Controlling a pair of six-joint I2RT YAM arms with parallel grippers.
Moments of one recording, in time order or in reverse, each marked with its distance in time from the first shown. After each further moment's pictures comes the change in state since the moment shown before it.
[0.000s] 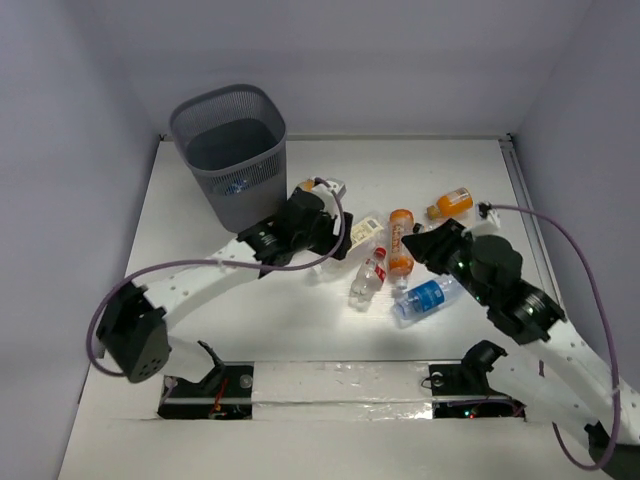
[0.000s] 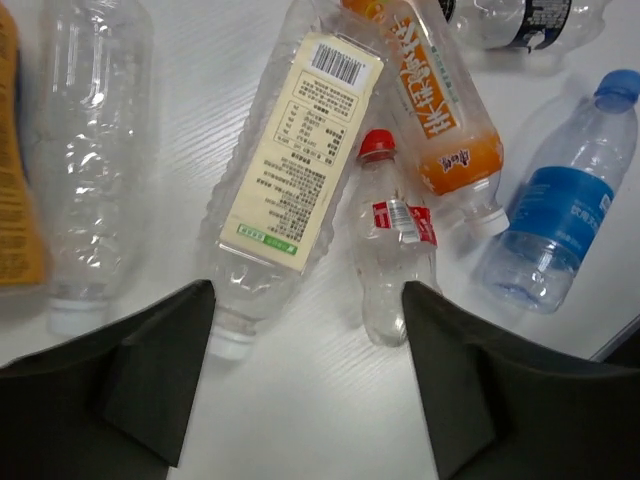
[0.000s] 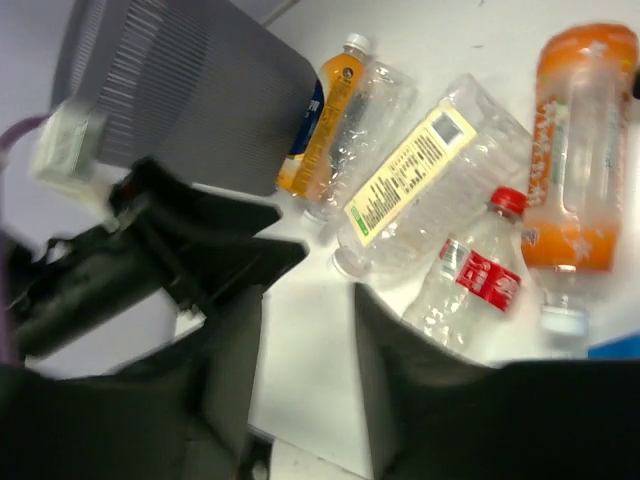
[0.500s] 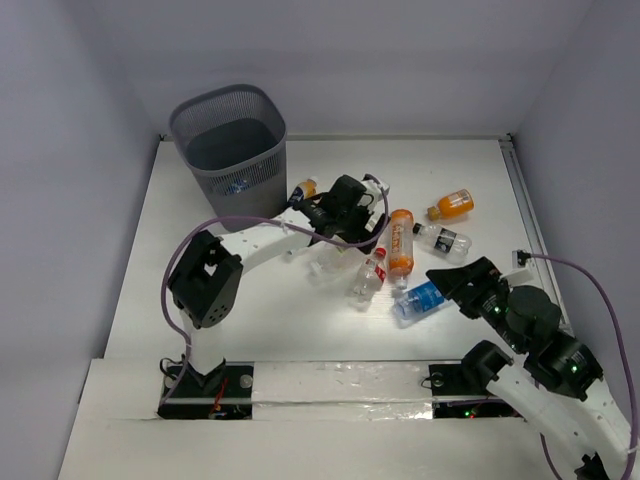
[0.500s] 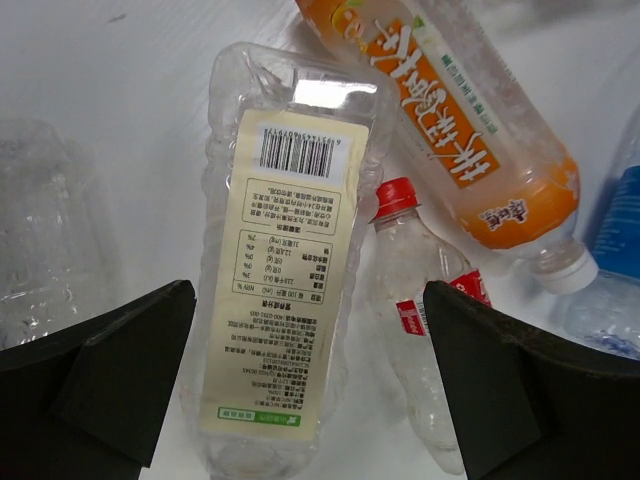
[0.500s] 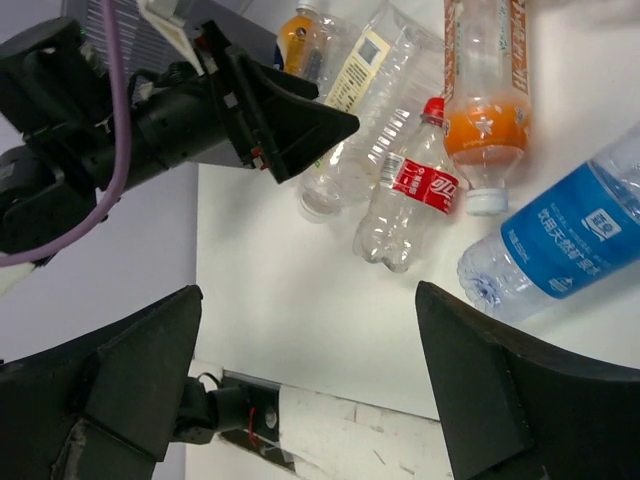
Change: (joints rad) left arm -0.006 0.486 0.364 -0.044 0.102 0.262; right arm -0.001 -0.481 -0.135 -0.381 0.023 0.174
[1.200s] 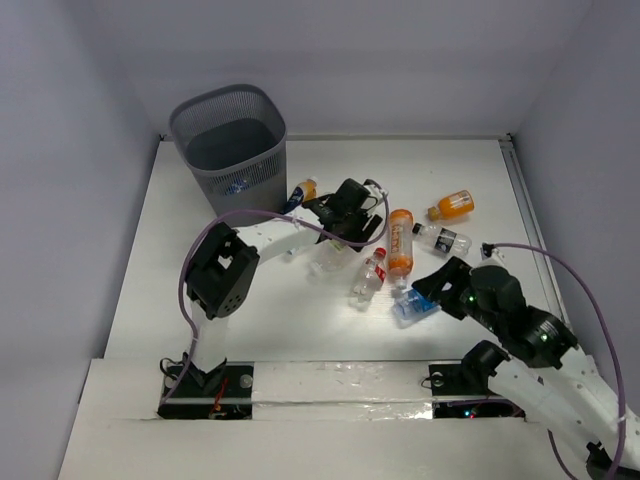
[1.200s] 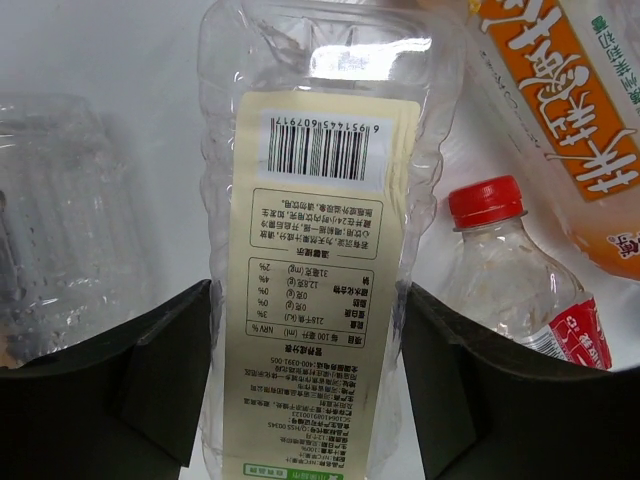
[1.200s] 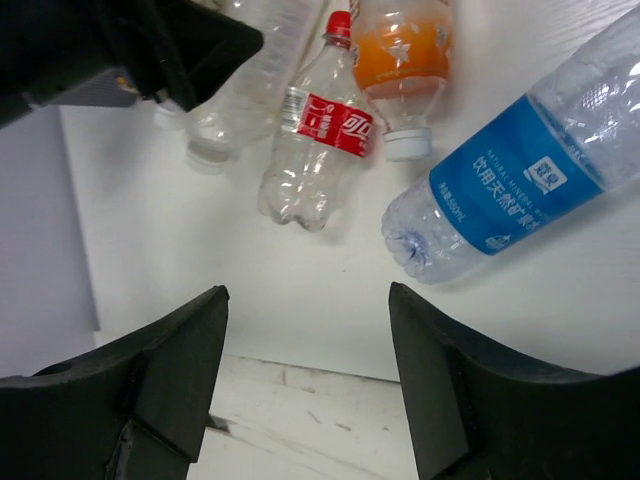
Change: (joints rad) left arm 0.011 0.130 0.059 -0.043 -0.100 0.072; right arm 0.000 0.171 -0.024 -0.072 -0.068 -0.019
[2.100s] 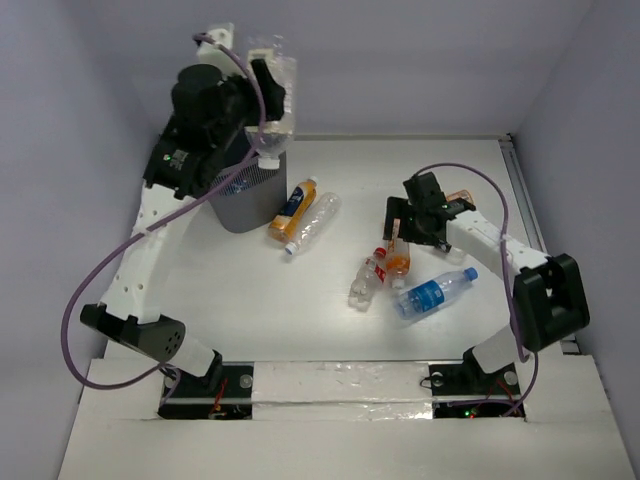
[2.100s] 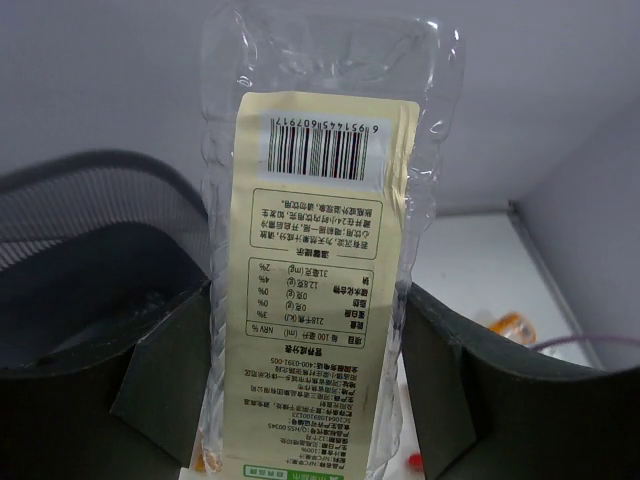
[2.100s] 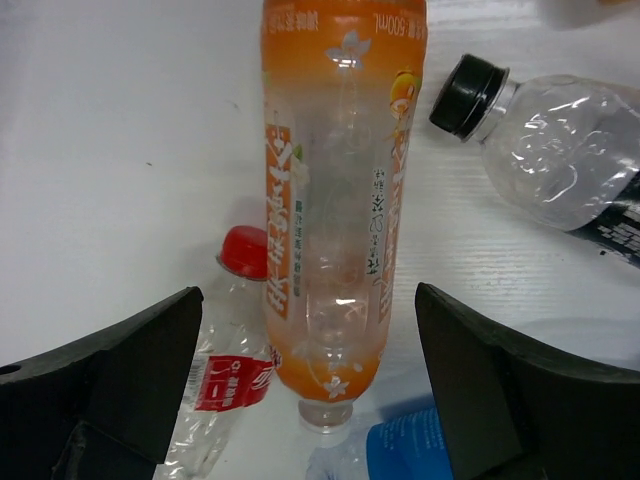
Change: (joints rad) left arm 0.341 -0.459 0.459 -0.177 -0.056 -0.268; right arm -0.261 1.119 0.462 0.256 -0.068 -0.554
